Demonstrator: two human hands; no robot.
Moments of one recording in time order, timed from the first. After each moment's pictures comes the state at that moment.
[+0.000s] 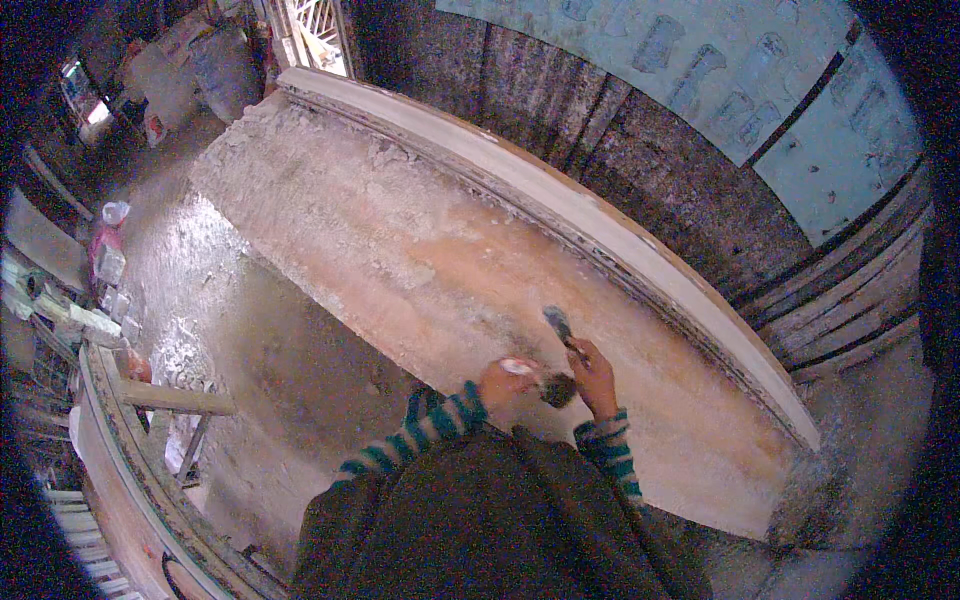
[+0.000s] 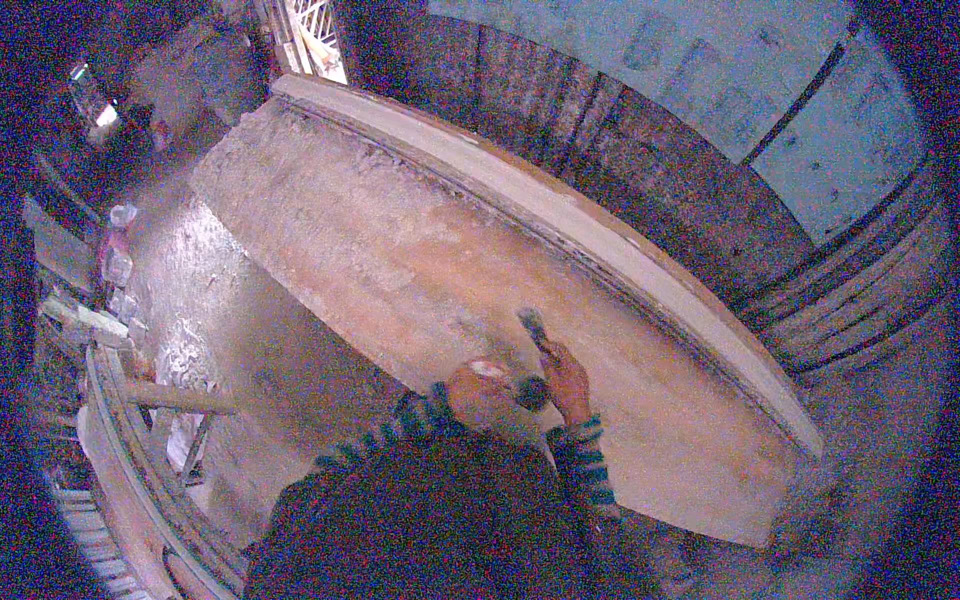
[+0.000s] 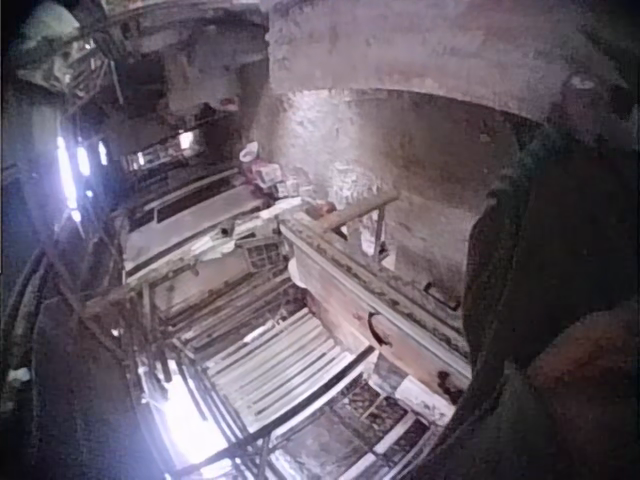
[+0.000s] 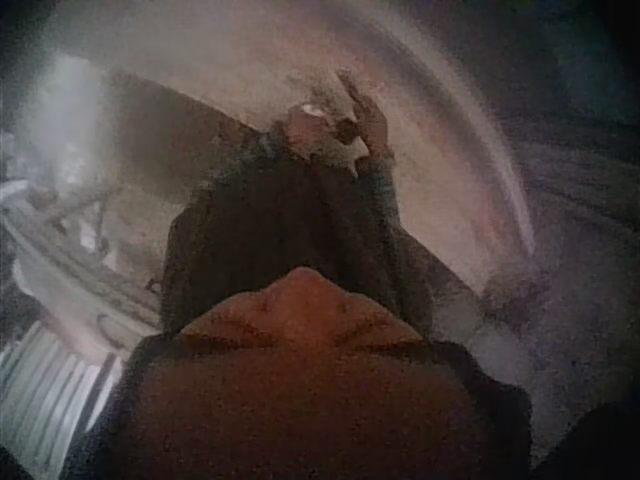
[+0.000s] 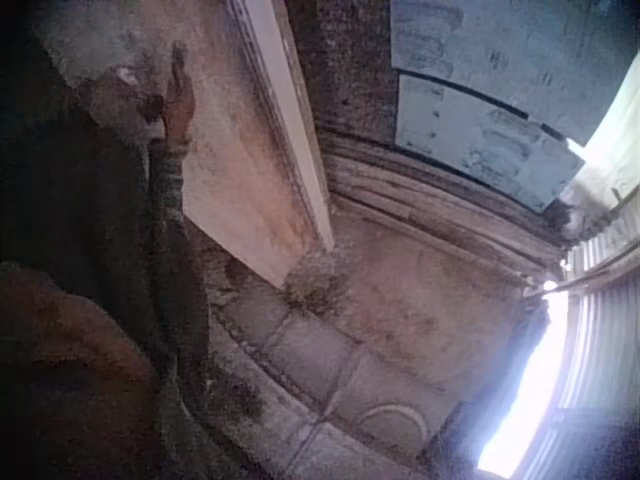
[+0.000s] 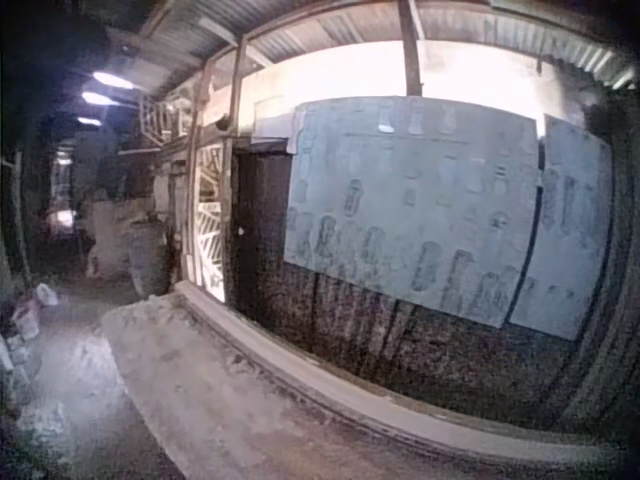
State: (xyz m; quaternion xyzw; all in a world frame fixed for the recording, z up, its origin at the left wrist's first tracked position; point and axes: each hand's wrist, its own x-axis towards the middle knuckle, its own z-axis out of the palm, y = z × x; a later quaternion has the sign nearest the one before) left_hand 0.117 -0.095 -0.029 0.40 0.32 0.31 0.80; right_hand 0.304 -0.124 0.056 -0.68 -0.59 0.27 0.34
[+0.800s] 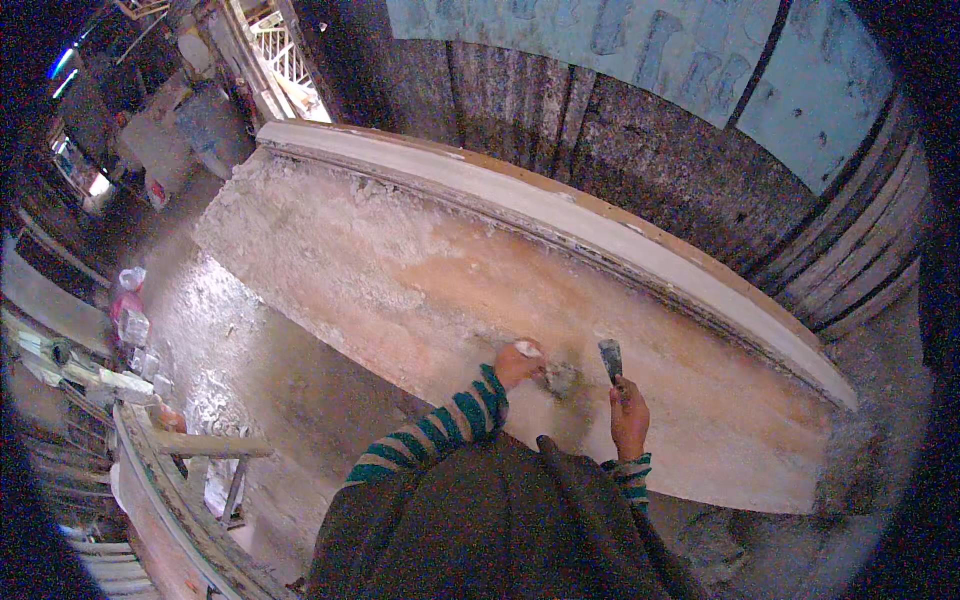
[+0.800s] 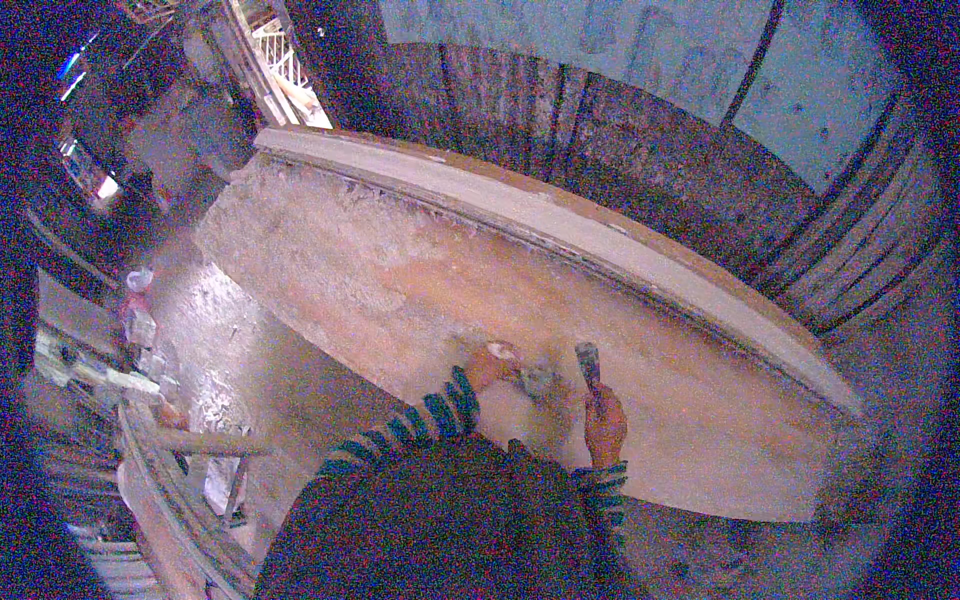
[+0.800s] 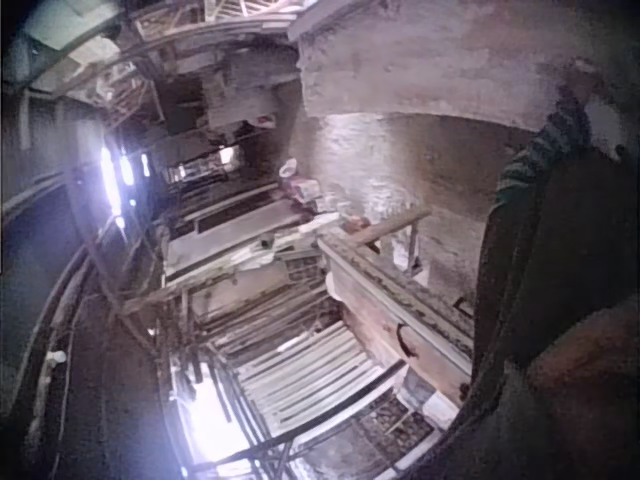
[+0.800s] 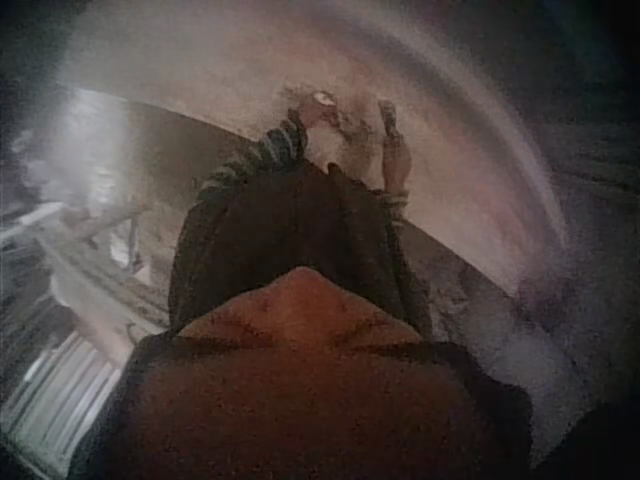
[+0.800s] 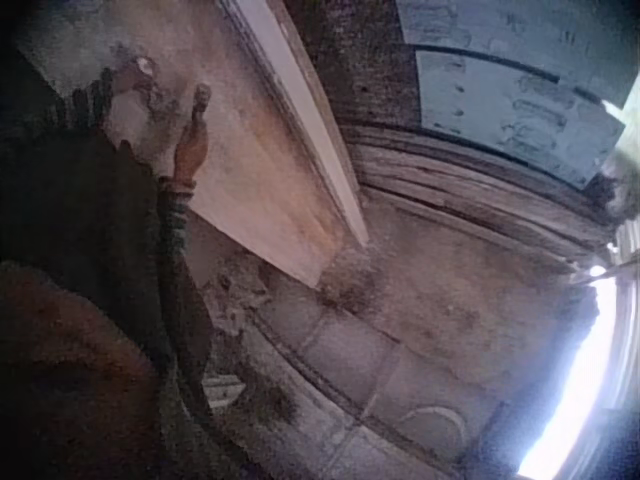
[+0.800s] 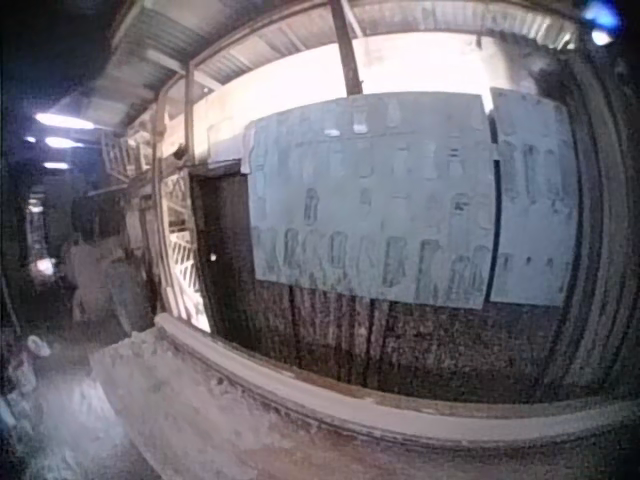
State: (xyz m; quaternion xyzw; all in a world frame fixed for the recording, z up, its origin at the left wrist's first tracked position) left_hand 0.157 -0.040 -0.059 0.67 0.34 0.31 0.59; right_hand 0.344 -0.217 0.040 -0.79 -0.47 0.13 0.37
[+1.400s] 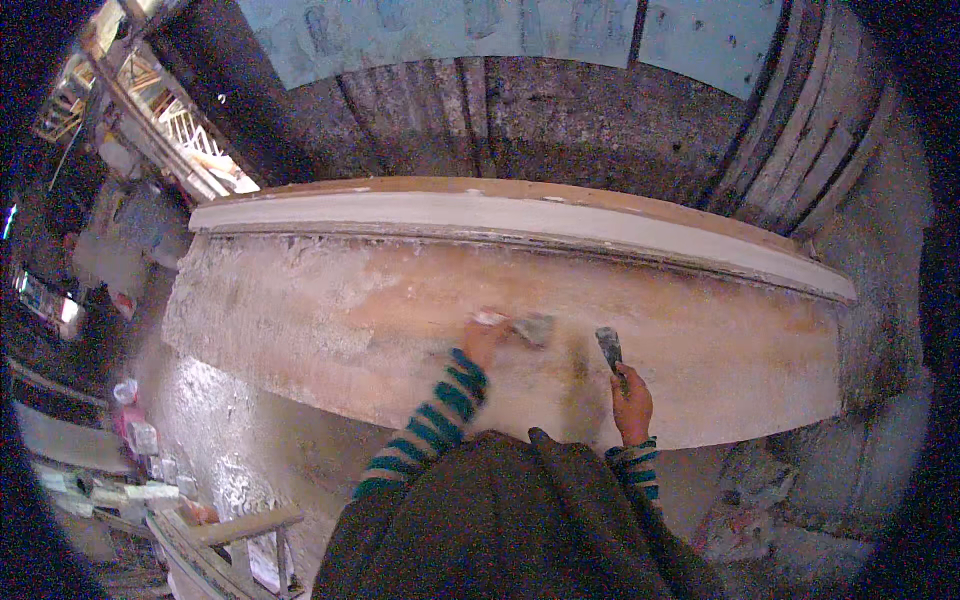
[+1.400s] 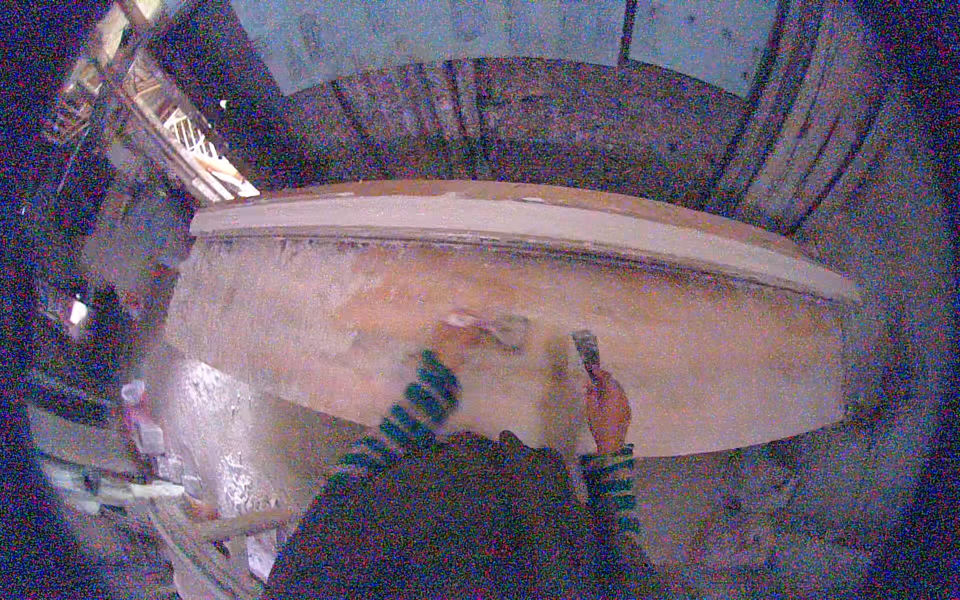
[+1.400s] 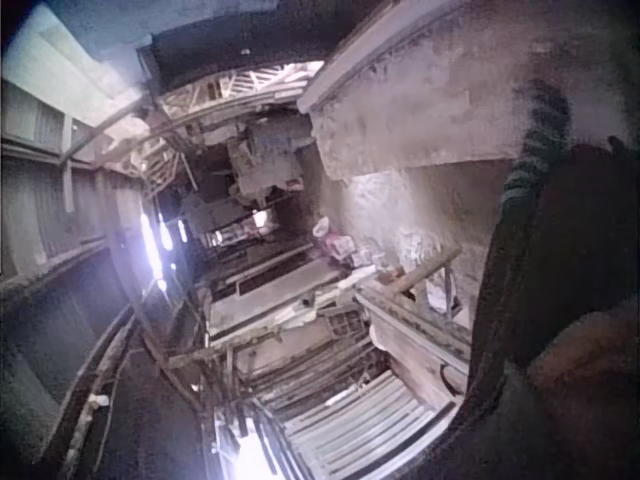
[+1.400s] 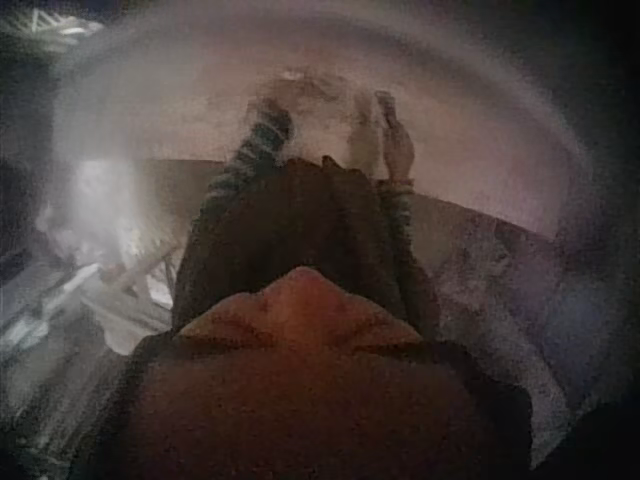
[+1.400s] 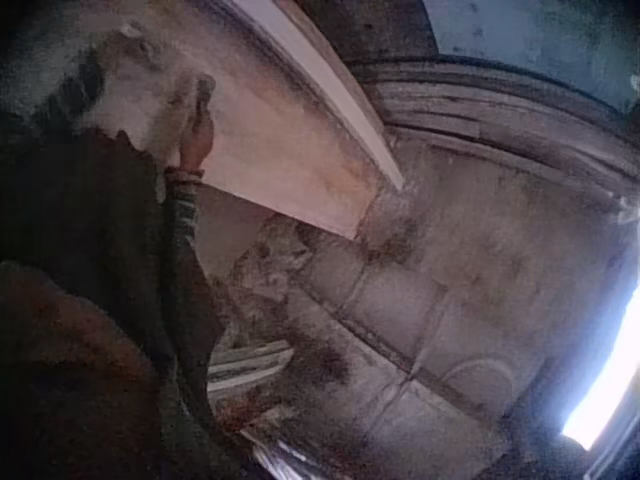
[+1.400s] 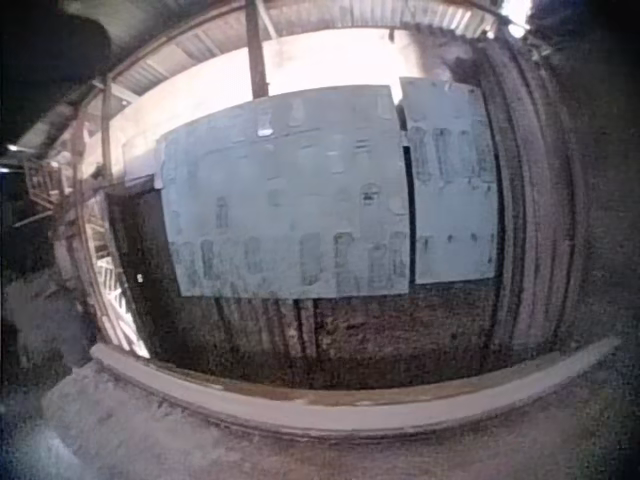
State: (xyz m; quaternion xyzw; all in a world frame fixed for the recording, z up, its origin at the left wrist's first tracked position) left_hand 0.206 0.005 -0.084 0.54 0.34 0.34 0.69; right_hand 0.367 -0.252 0.032 -0.86 -0.34 0.12 0.37
